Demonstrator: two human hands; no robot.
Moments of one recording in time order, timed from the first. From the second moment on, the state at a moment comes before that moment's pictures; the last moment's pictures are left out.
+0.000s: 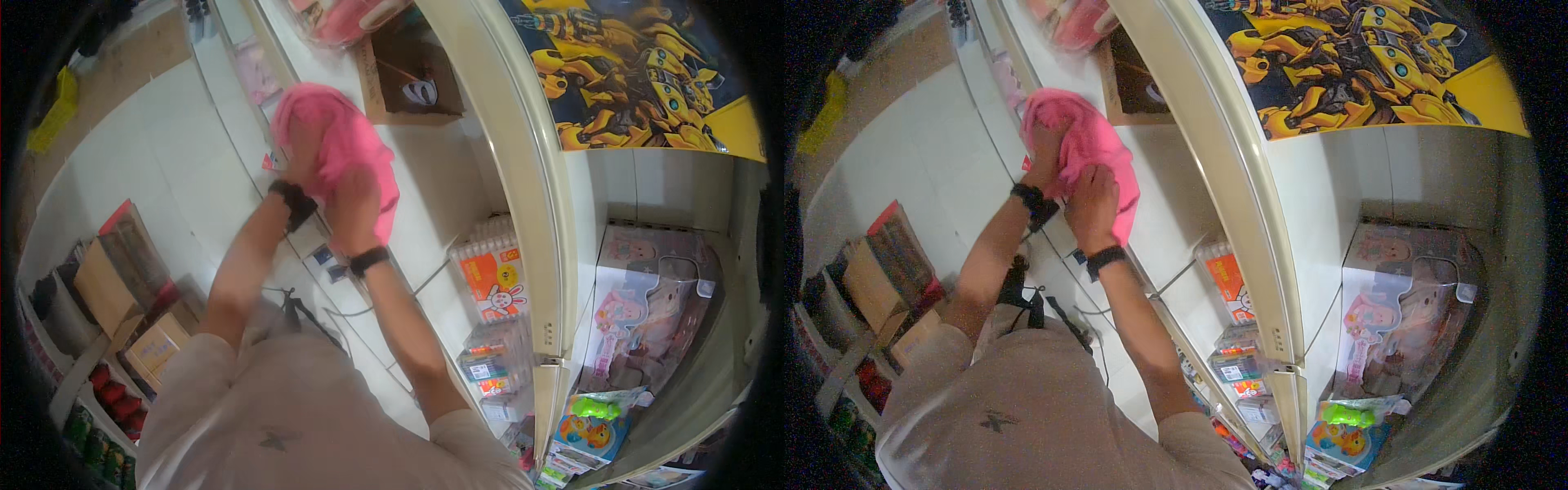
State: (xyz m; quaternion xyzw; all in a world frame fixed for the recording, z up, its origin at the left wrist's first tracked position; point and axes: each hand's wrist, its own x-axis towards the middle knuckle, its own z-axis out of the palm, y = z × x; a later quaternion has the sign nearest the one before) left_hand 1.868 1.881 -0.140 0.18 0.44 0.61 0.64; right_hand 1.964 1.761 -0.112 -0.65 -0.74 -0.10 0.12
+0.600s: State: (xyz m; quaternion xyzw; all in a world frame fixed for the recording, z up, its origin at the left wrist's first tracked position) left_hand 1.883 1.861 -0.201 0.30 0.45 0.55 0.63; right_hand 2.011 1.681 -0.086 -0.67 -0.73 -0.02 0.16
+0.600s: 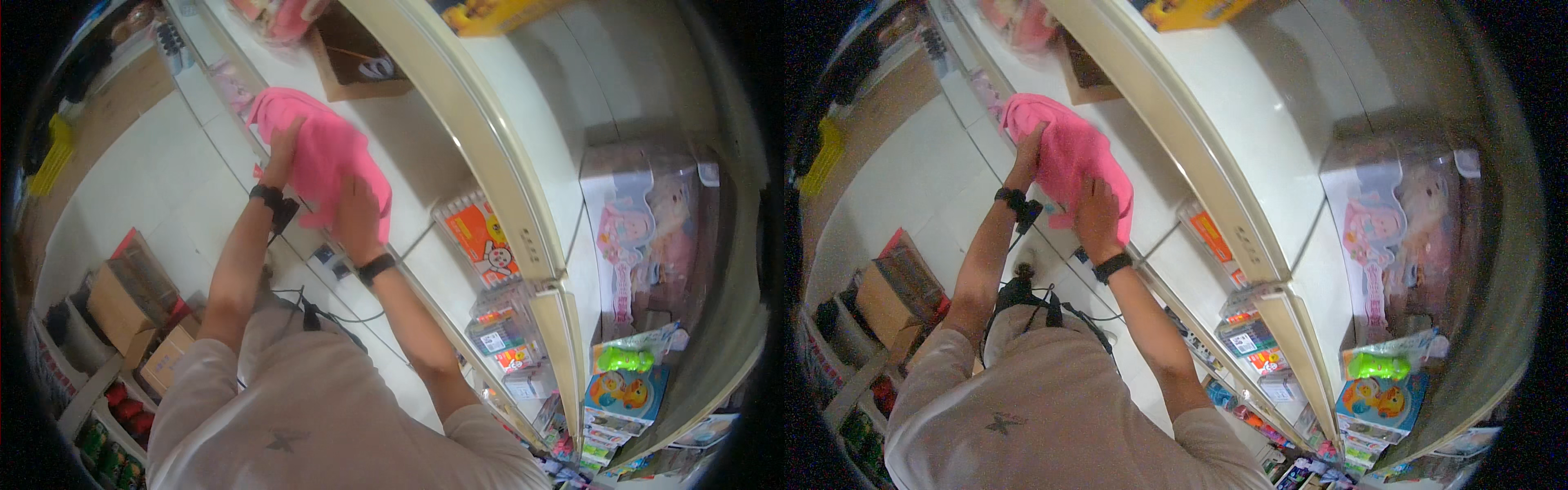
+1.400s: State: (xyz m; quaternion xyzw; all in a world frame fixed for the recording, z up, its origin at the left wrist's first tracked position) left_hand 1.886 1.737 -0.155 0.58 0.30 0.07 0.75; right_hand 2.124 1.504 0.013 -0.76 -0.52 -0.06 0.39
